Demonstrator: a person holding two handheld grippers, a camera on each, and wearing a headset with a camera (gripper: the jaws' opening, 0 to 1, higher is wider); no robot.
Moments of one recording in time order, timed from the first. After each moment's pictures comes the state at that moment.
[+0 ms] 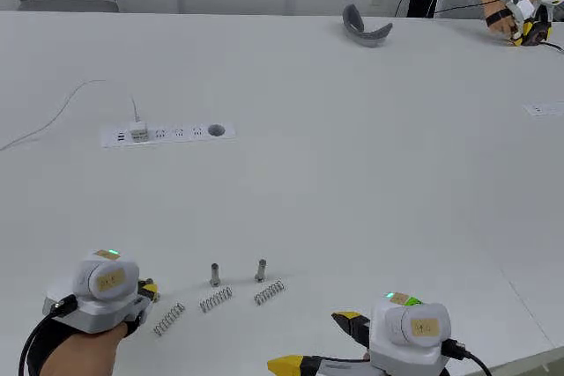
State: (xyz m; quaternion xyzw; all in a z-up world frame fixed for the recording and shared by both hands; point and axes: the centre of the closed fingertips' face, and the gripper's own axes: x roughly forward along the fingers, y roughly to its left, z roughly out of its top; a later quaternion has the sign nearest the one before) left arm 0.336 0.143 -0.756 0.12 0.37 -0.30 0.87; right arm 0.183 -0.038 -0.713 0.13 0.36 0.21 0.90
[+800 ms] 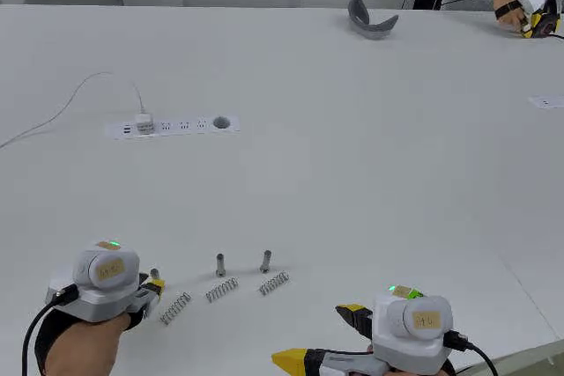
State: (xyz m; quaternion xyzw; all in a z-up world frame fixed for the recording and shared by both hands) left arm 0.327 0.148 -0.761 0.10 0.38 -0.31 0.86; right arm 0.180 -0.035 -0.717 0.13 0.36 0.21 0.90
